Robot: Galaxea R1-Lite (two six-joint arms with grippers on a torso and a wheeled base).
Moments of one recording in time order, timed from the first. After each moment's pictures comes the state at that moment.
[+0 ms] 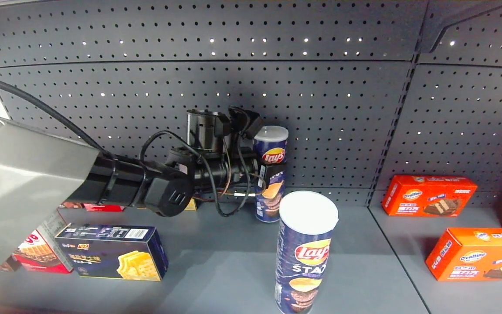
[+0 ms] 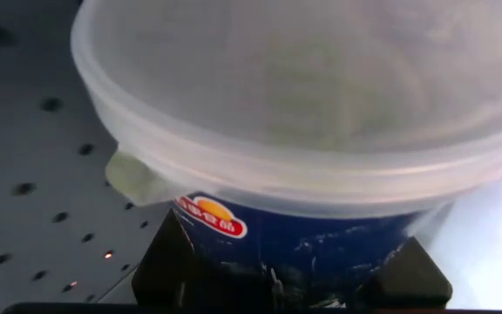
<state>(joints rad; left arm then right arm) -0.52 2.10 -1.36 -0.50 -0.35 0.03 0.00 0.01 0.00 0.01 -0.01 0.00</state>
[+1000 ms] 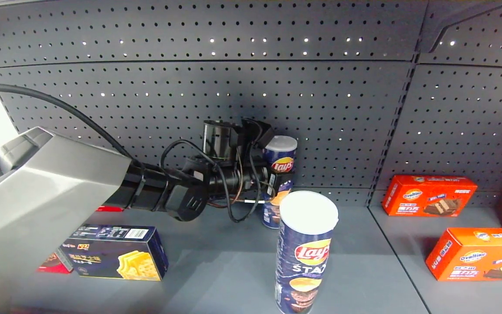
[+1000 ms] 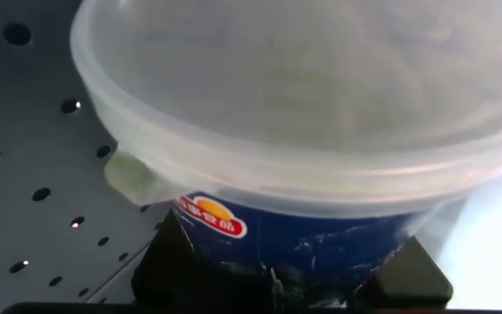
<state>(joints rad) -0.54 2.17 -1.40 -0.51 -0.34 0.03 0.00 0.01 0.00 0.01 -0.01 0.00</state>
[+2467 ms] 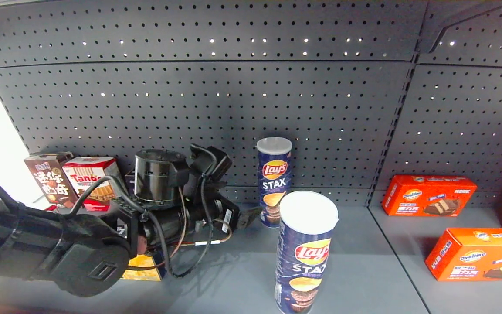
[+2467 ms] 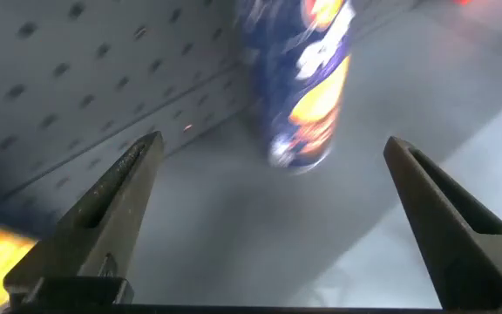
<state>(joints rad) -0.53 1.83 -0.80 -0.70 -0.08 0.09 0.00 0.01 0.00 0.01 -0.01 0.00</state>
